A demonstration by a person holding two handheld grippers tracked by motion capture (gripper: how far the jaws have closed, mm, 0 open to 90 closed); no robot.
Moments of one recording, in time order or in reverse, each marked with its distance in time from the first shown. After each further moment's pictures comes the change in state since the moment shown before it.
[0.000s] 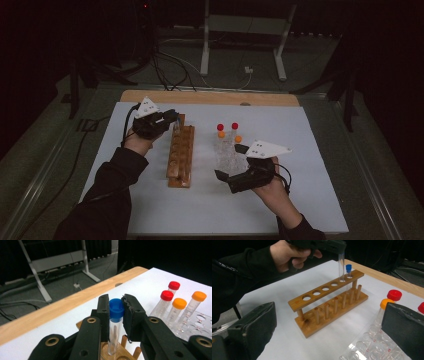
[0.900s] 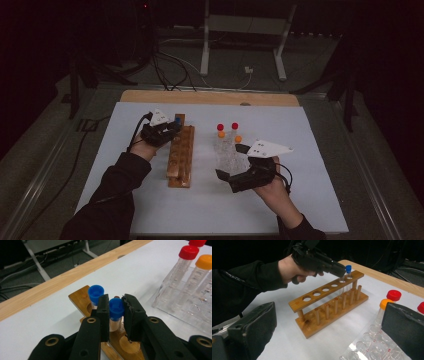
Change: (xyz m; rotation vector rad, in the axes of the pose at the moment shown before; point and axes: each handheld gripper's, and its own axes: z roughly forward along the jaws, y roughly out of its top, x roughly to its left) left arm -0.007 -0.030 0.026 0.146 0.013 0.045; right arm -0.002 0.000 -0.002 -0.008 0.005 0.009
